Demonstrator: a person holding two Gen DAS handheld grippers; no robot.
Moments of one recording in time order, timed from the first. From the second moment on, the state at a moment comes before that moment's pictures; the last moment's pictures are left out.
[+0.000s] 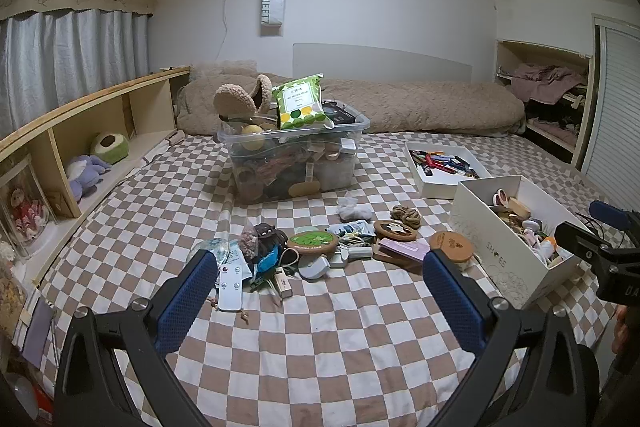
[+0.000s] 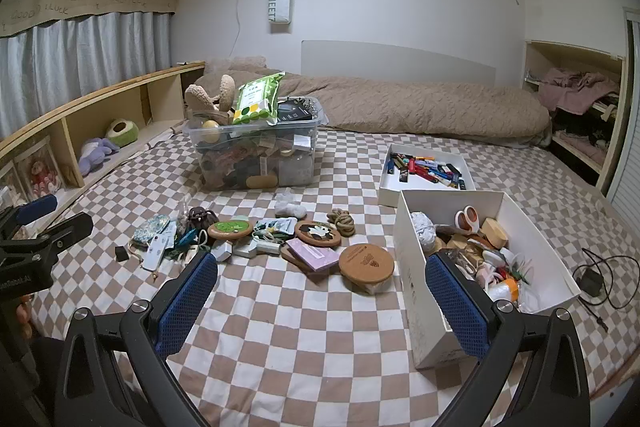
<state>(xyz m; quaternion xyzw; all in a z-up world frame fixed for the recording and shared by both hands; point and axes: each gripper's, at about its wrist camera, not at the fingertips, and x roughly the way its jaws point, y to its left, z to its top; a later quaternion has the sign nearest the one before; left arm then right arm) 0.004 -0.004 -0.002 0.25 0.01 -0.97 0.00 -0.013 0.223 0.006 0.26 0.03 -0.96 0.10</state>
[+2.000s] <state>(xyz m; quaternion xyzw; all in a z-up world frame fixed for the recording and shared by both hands) -0.004 -0.082 -0.002 0.25 0.03 -0.96 0.10 -0.048 0.214 -0.006 0.28 -0.01 -0.95 0.12</state>
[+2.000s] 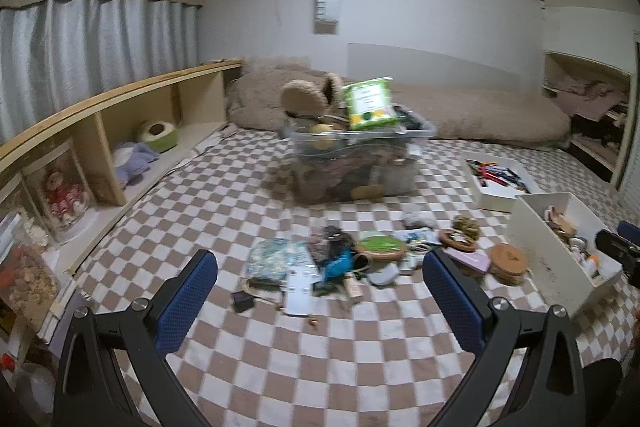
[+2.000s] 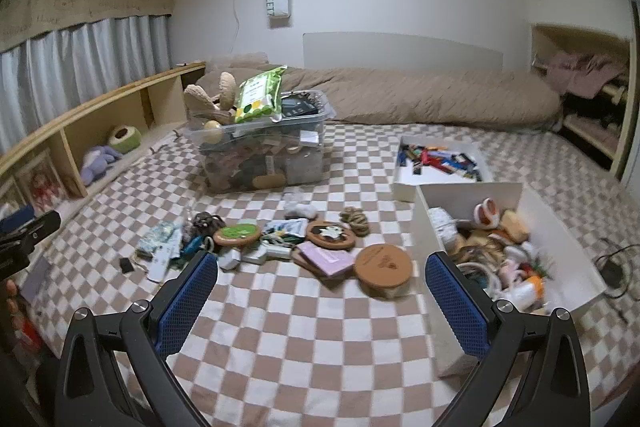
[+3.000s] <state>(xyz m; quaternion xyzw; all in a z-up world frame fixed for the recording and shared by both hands) -0.126 -0.198 -0.122 0.45 0.09 -0.88 0.11 -0.107 0.174 -0.063 0.34 -0.03 -0.92 0.18</state>
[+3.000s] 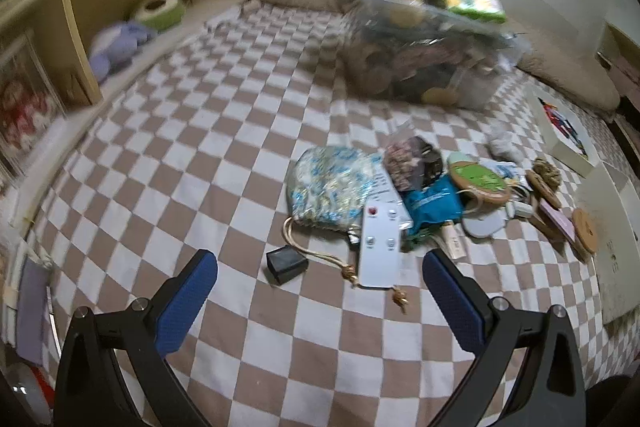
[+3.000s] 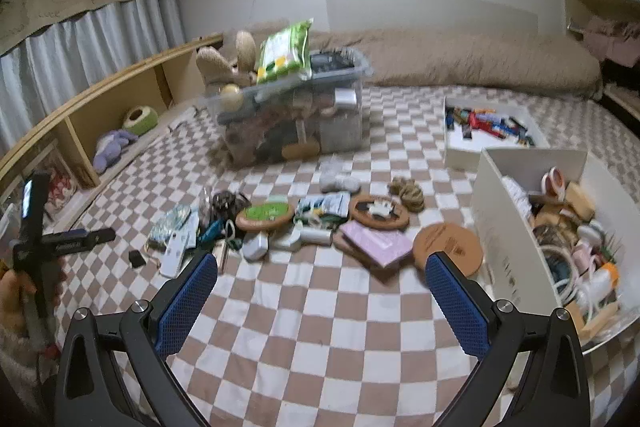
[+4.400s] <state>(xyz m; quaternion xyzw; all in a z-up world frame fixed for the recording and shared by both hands) -0.157 -0.209 -0.219 0.50 0.09 -0.84 0.20 -0.247 0.174 -0.172 0.44 0.06 -0.85 0.26</state>
